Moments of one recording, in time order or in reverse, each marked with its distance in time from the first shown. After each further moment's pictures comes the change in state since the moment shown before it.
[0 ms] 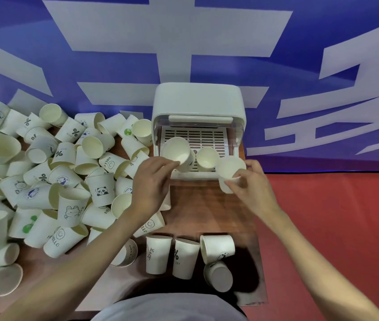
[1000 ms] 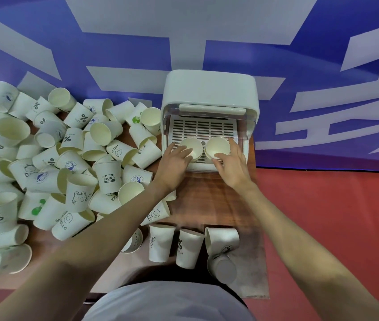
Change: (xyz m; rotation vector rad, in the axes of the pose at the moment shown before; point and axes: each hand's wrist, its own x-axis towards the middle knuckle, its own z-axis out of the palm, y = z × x) left_hand 0.015 -0.020 0.051 0.318 -0.649 -0.003; right_hand 0.064 -0.008 0.072 -0.145 -0.129 -0.049
